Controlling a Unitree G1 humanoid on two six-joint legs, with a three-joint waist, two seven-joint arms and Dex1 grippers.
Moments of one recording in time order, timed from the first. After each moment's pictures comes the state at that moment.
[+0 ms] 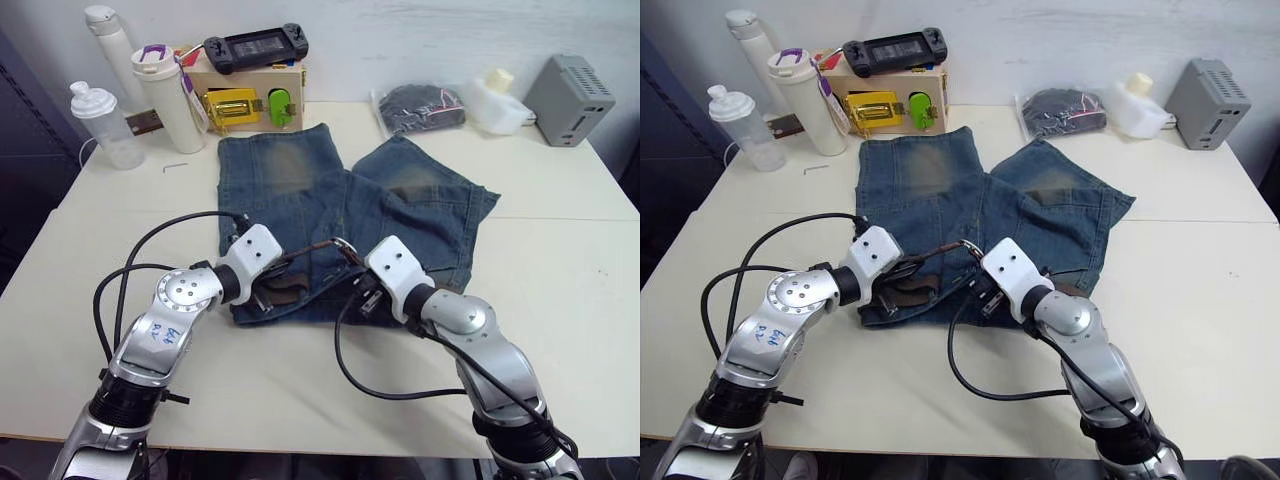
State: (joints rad) left arm -0.39 0.55 -0.17 -0.33 -0.07 0.63 -0.55; right arm -0.34 -0.32 0.27 -0.60 -0.12 0.98 0.51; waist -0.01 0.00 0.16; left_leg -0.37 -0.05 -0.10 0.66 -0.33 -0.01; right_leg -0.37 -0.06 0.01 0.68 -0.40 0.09
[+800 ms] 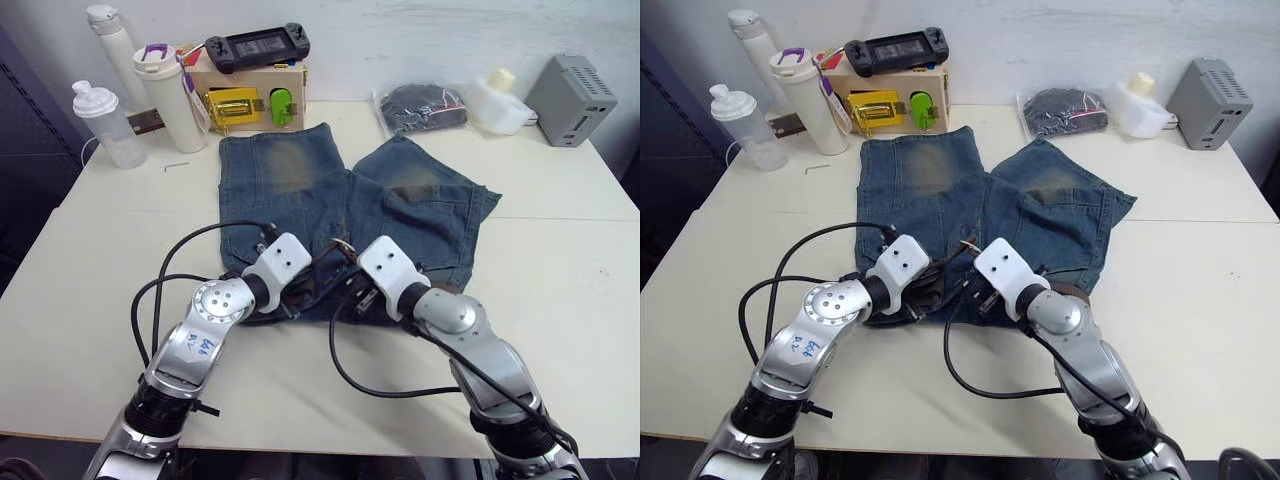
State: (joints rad) left arm -0.37 0.42 -0.25 -0.41 0.00 0.72 -0.45; right arm -0.38 -0.32 0.33 -0.59 -0.12 1.01 0.43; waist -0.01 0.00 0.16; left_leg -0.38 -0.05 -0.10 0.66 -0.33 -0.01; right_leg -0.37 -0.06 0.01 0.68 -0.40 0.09
